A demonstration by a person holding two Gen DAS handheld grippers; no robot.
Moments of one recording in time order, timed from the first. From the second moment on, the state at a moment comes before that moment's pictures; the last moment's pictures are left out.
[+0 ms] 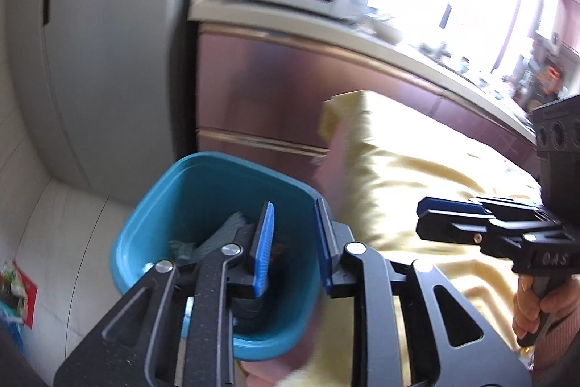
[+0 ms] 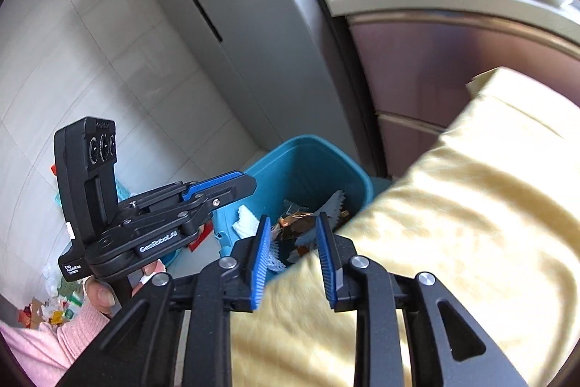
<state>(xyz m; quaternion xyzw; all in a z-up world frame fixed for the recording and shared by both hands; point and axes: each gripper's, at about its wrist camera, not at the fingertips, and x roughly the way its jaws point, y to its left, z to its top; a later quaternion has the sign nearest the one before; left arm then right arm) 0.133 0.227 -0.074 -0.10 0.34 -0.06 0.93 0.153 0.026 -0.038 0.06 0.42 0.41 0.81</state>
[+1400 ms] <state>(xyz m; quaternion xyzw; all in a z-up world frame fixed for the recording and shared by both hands) 0.192 -0.120 -0.088 0.01 0.43 -0.32 0.85 0.112 -0.303 -0.046 0.14 0.35 0.10 0.92</state>
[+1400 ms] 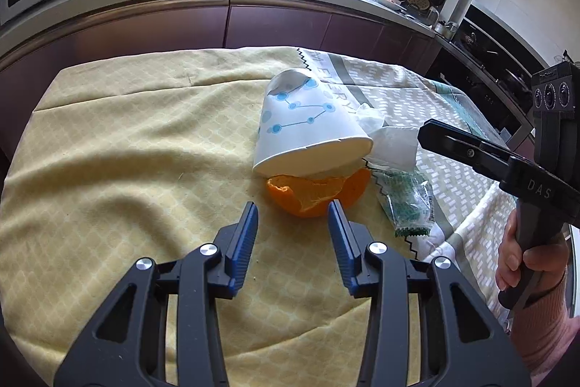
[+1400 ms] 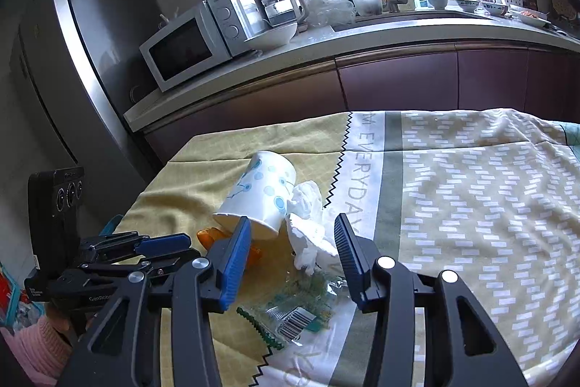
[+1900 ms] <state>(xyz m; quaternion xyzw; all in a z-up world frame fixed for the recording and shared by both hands) 0.208 -0.131 -0.098 -0.01 0.45 -0.33 0.83 0.129 -0.305 -0.063 0.14 0.37 0.11 0.91</state>
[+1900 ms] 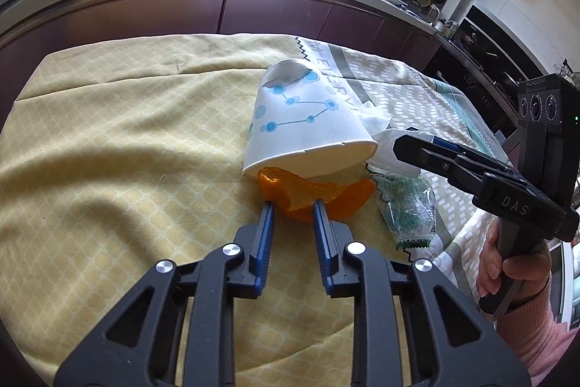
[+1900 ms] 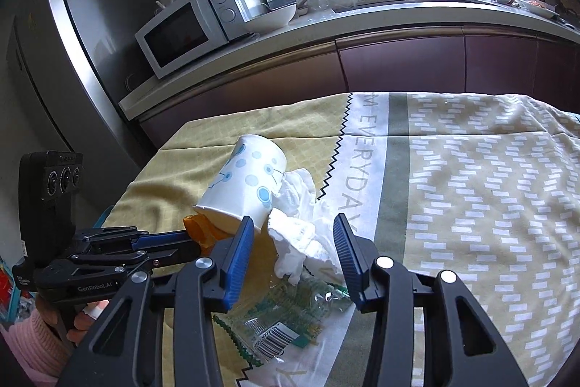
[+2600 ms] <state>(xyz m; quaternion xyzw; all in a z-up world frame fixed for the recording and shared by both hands) 0.210 -0.141 -0.096 -0.01 0.45 -0.34 0.83 0.126 -0.320 -0.062 0.17 0.36 0.12 0.91</state>
